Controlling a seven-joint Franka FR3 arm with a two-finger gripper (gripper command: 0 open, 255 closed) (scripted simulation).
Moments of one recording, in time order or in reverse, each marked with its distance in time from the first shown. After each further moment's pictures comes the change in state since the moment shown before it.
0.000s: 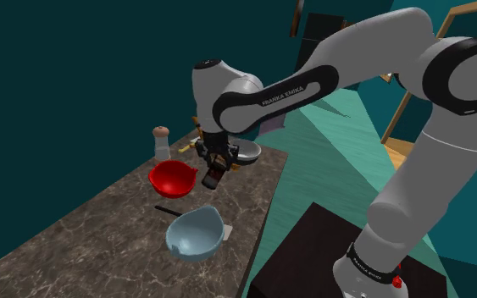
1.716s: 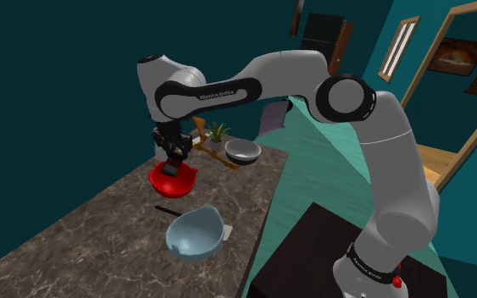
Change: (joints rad) arm 0.273 0.642 -0.091 0.791 -0.329 -0.288 0.099
